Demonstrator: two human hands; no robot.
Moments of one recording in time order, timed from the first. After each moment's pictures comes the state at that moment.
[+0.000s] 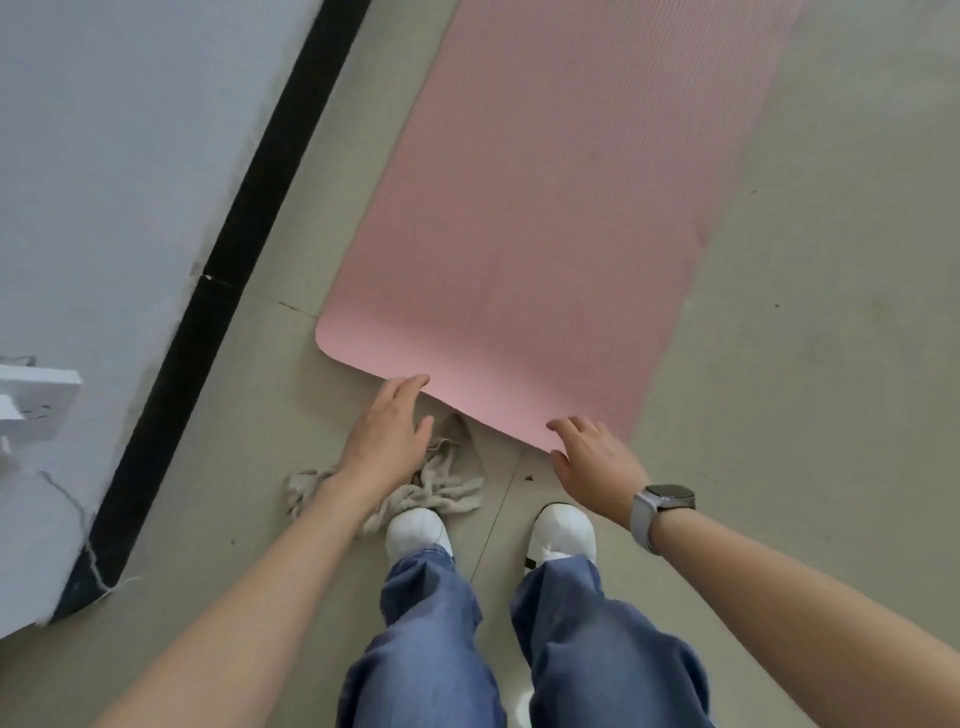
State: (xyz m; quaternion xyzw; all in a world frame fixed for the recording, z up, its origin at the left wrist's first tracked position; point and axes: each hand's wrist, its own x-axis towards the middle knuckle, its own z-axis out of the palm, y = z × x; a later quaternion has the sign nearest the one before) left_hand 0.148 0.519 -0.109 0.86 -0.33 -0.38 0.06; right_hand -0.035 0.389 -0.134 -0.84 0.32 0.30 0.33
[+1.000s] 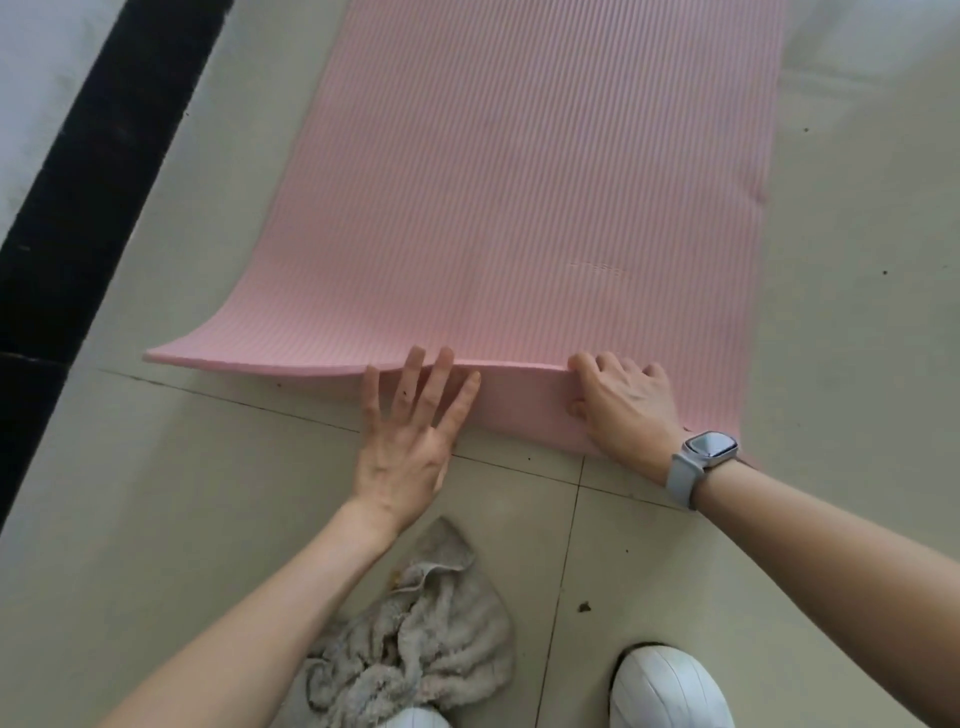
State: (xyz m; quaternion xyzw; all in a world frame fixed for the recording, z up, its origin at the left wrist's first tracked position) left_hand 0.194 0.485 -0.388 0.75 -0.66 0.03 -0.04; right_hand 0.026 0.322 -0.356 -0.90 0.38 0.18 0.13
